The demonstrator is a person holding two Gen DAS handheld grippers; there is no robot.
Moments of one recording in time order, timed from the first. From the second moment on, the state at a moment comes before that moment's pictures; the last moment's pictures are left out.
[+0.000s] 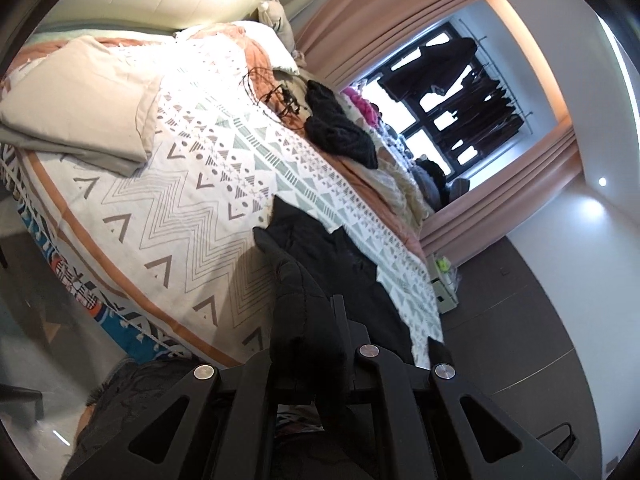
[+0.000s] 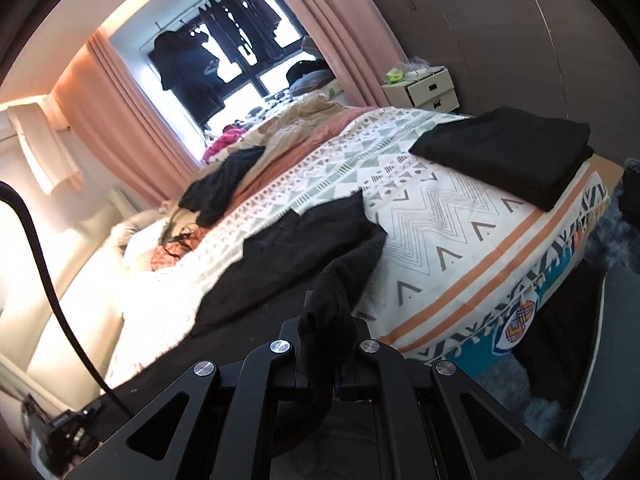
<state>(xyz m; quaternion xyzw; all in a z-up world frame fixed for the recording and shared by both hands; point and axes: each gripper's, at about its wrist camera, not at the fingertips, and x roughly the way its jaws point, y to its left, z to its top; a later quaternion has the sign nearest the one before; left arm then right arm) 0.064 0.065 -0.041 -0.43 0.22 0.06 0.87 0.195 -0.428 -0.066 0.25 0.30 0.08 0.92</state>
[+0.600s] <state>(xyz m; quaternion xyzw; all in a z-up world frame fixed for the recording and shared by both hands) 0.150 0.095 0.023 -0.44 0.19 0.06 0.88 0.263 -0.404 0.010 0.26 0.24 0.09 0.93</state>
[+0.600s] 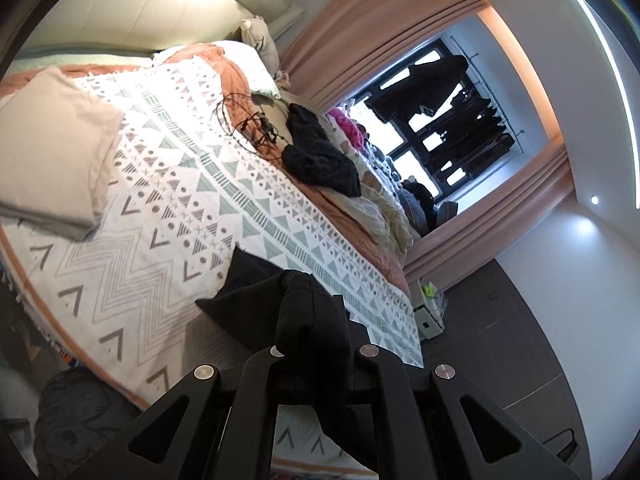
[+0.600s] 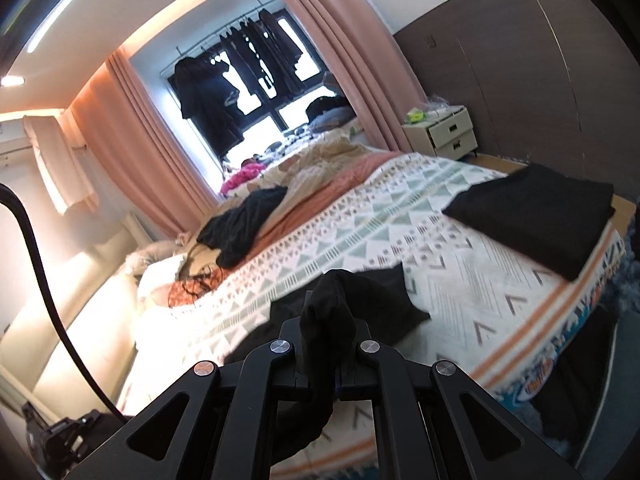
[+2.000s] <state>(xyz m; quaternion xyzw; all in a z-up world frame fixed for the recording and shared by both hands) 0.501 0.147 -0.091 -0.36 0.32 0.14 0.86 0.606 -0.343 -0.102 0.25 0.29 0.05 0.92</state>
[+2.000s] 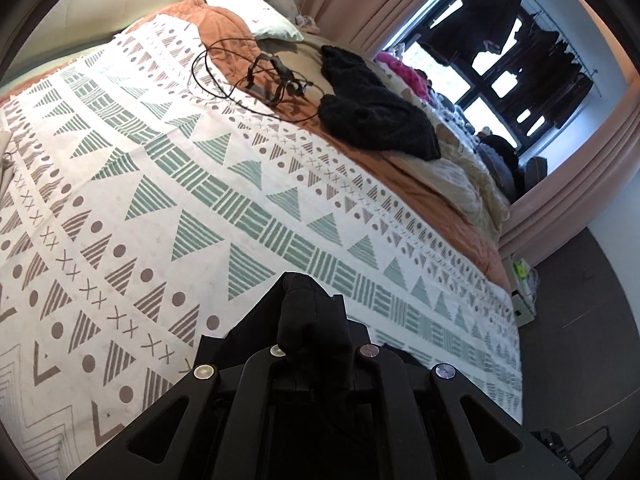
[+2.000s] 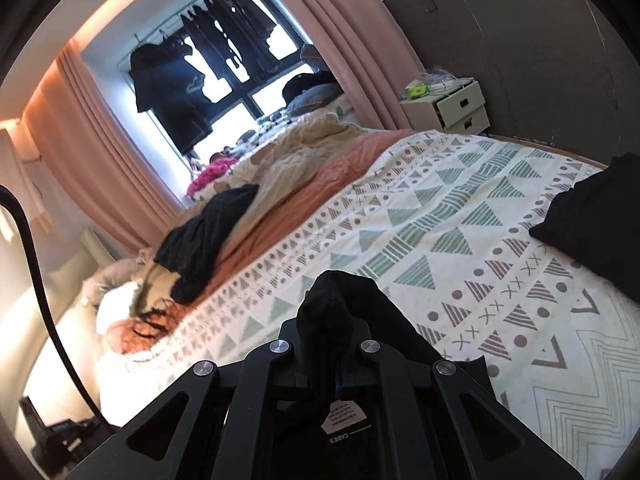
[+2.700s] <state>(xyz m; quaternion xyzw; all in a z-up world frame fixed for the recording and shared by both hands) 0.528 0.165 -0.130 -0.39 0.33 0.13 0.85 0.641 -0.342 -0.151 0.24 0.35 -0.02 0.91</state>
